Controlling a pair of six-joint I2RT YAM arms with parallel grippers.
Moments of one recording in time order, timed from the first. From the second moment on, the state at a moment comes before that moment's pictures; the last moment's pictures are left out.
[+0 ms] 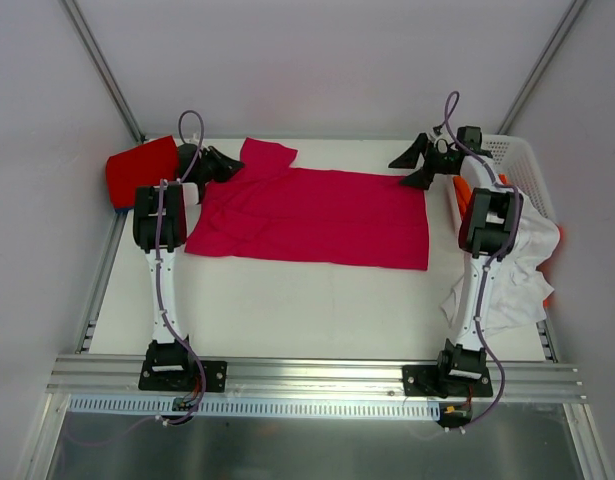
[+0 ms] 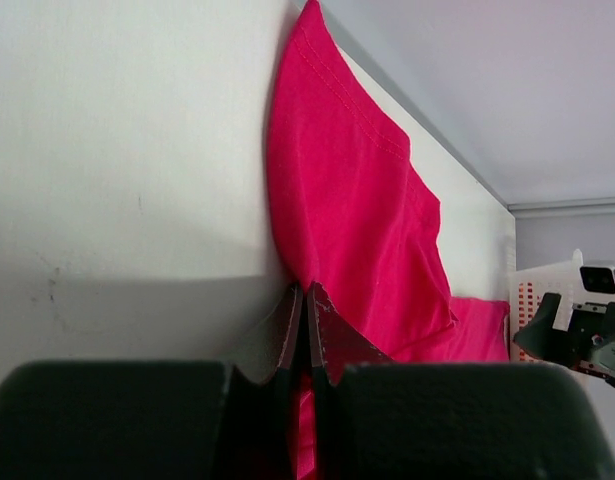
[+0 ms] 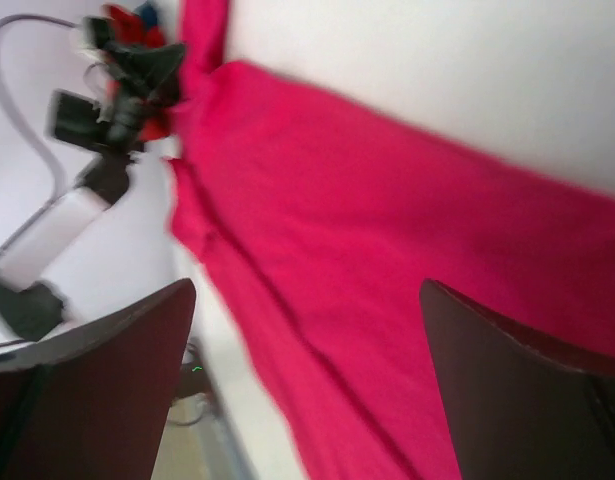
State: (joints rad) left arm 0.07 2.52 1.69 0.47 0.57 -0.89; right arm -0.13 2.52 2.17 -0.65 -1.00 0.34
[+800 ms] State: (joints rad) left arm 0.07 2.52 1.67 0.51 0.57 -0.89; right arm 0.01 2.50 2.40 -0.98 -0.06 0.16
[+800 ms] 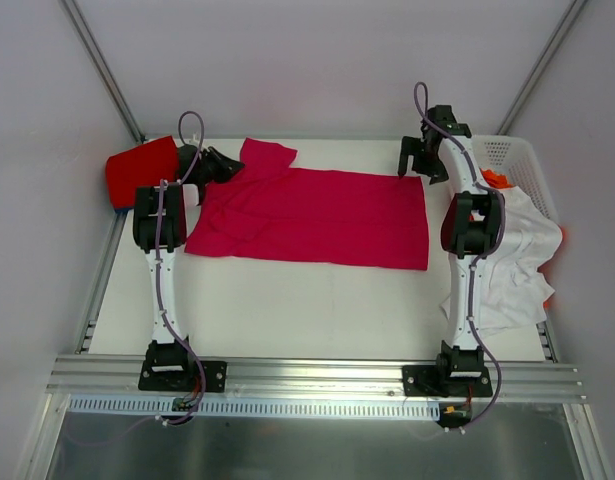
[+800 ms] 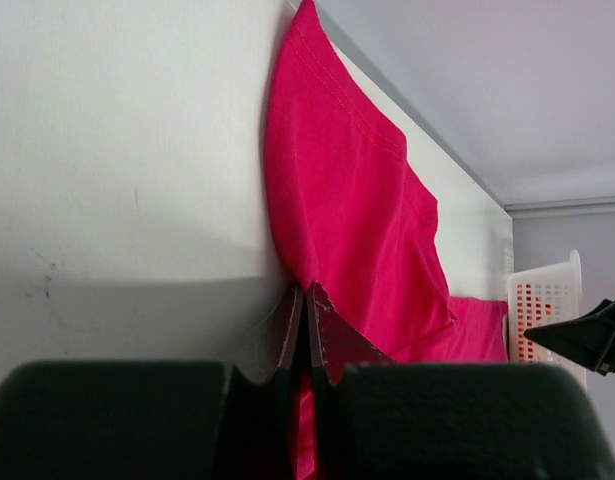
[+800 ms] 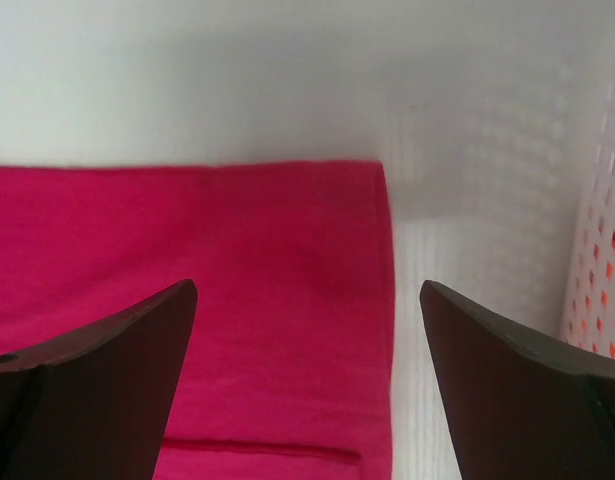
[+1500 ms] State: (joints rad) left arm 0.07 2.52 1.65 0.54 0.57 -0.90; right arm 0.08 2.51 2.30 -1.03 0.17 0.10
